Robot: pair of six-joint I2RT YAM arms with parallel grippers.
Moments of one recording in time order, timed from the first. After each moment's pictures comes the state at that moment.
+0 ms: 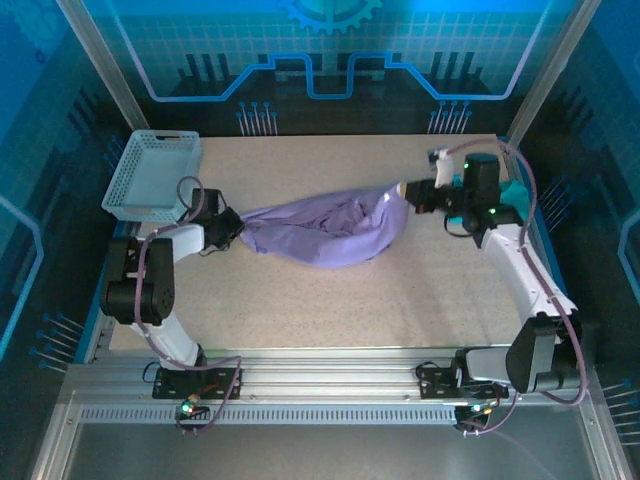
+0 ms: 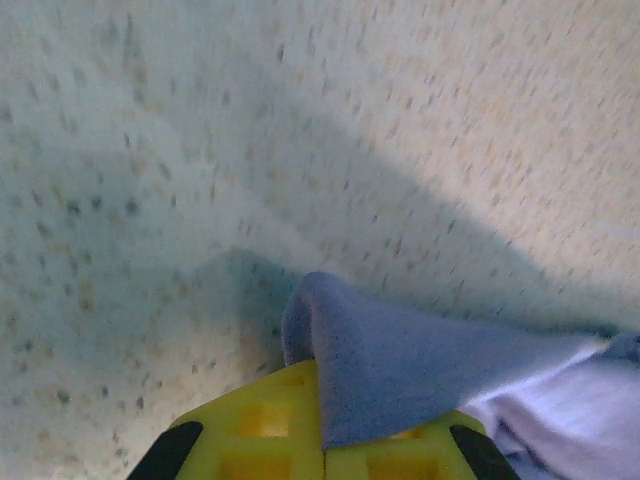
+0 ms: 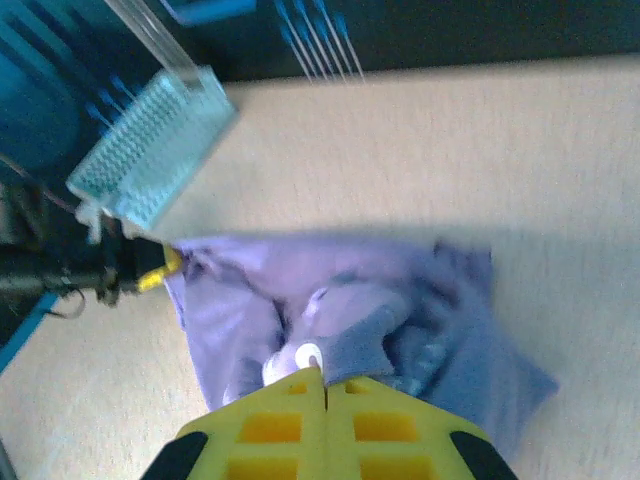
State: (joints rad) left arm 0.02 1.72 0.87 -0.07 0.20 -0.82; right arm 0.07 1.31 1.05 -0.34 -0.62 0.16
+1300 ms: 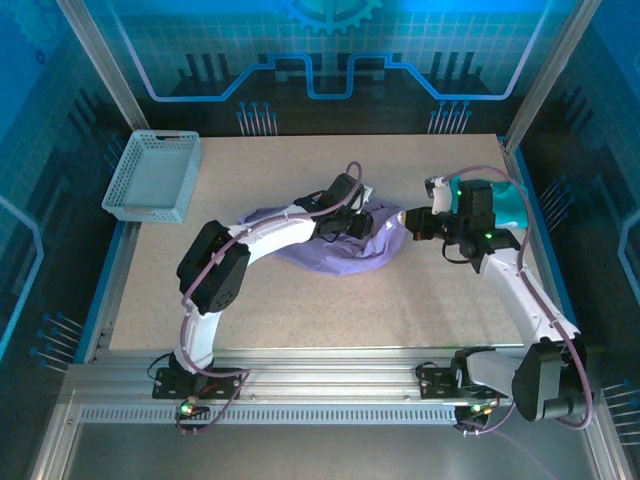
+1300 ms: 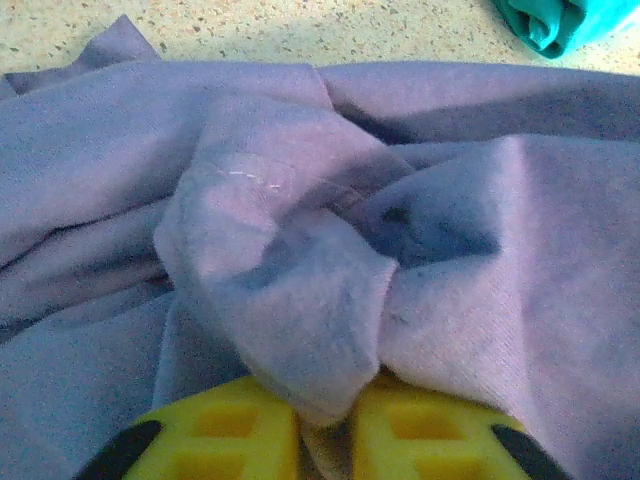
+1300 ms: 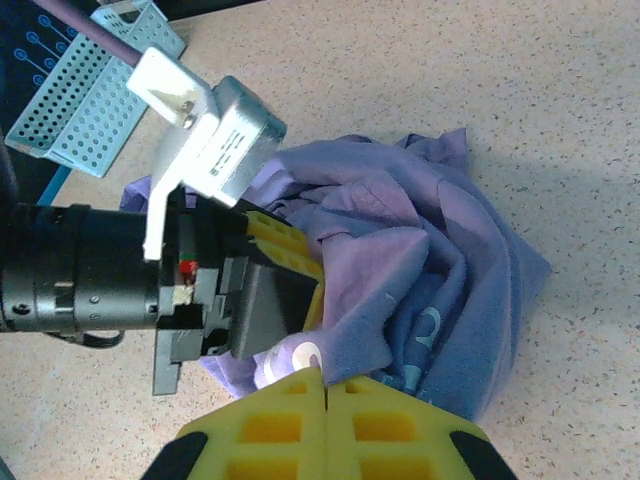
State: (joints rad) left arm -0.69 2.05 1.56 -0.33 0.11 -0.32; right arm 0.10 1.17 0.89 -0.38 -0.52 0.18
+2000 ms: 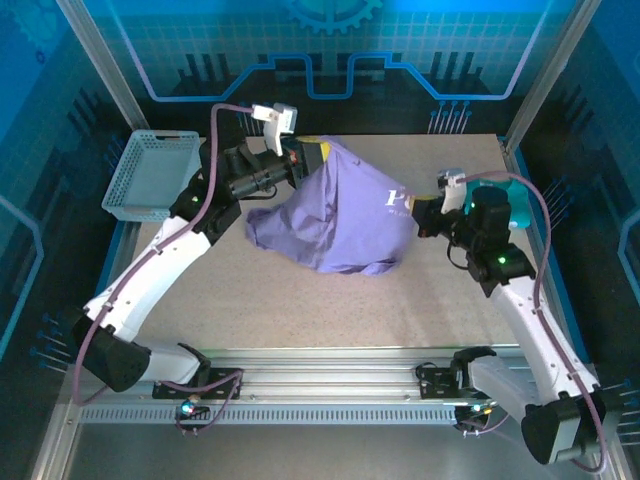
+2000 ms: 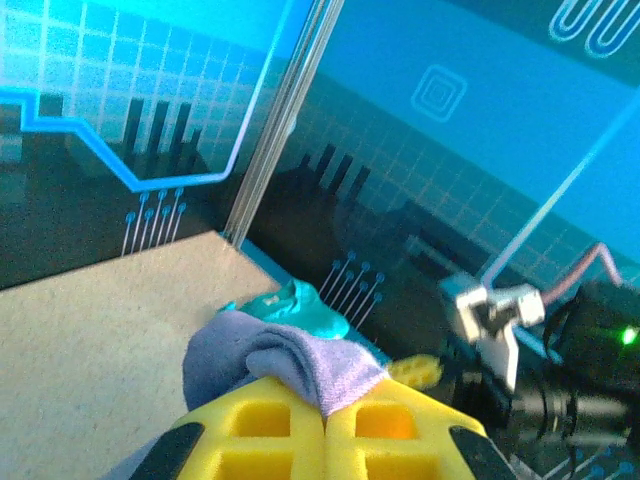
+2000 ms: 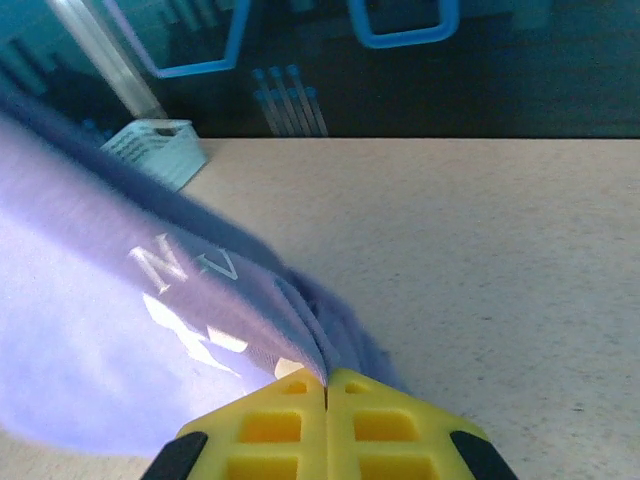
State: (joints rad) left arm -0.48 1.36 1.44 -0.13 0.46 -0.40; right arm 0.16 0.97 0.90 -0.30 -0.35 0.20
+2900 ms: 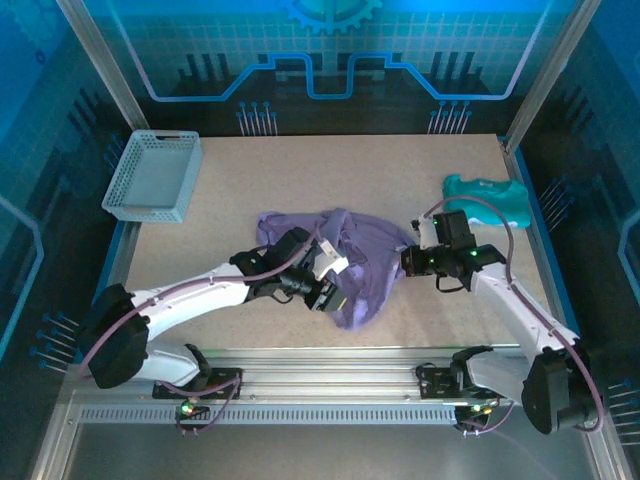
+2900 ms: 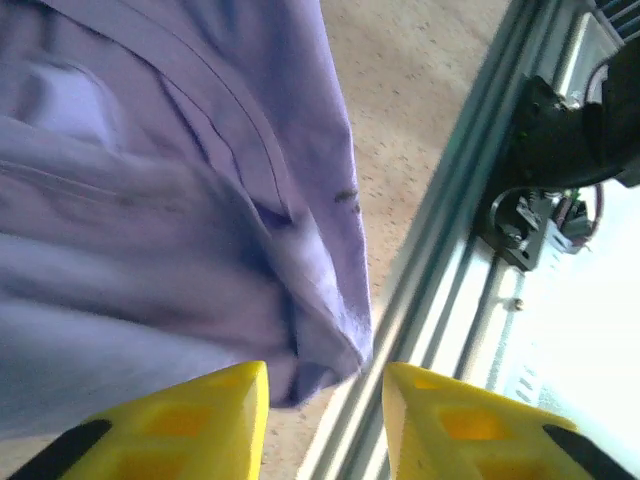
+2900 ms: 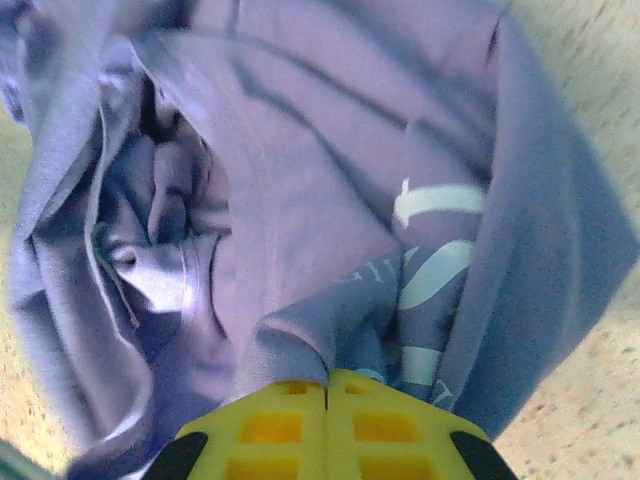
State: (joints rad) left arm -0.79 1.37 0.88 -0.35 0.49 -0.21; right arm 0.25 1.13 0.75 -0.61 -0.30 0.24
